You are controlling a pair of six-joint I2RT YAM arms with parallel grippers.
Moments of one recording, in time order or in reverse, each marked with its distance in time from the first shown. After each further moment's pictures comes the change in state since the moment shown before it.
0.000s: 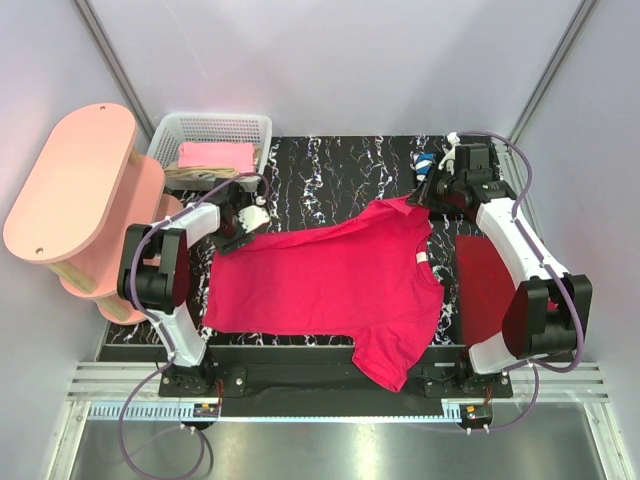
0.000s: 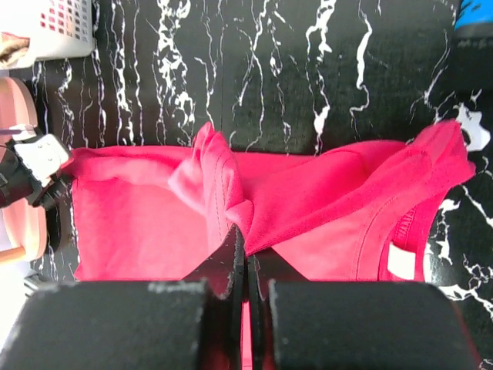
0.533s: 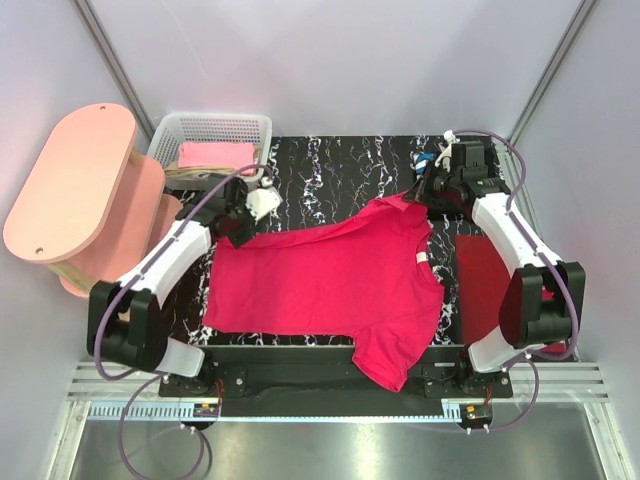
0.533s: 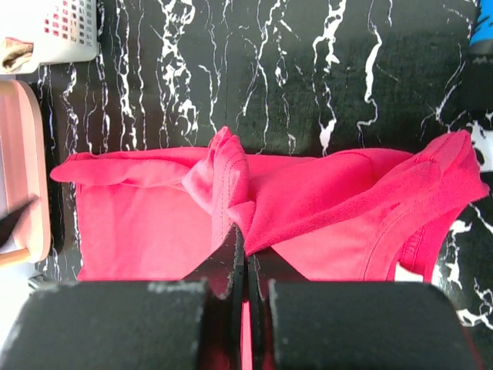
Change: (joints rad) left arm -0.099 -0.391 -0.066 0.054 0.104 -0.137; right arm 0.000 0.043 -0.006 0.056 -0.025 0.007
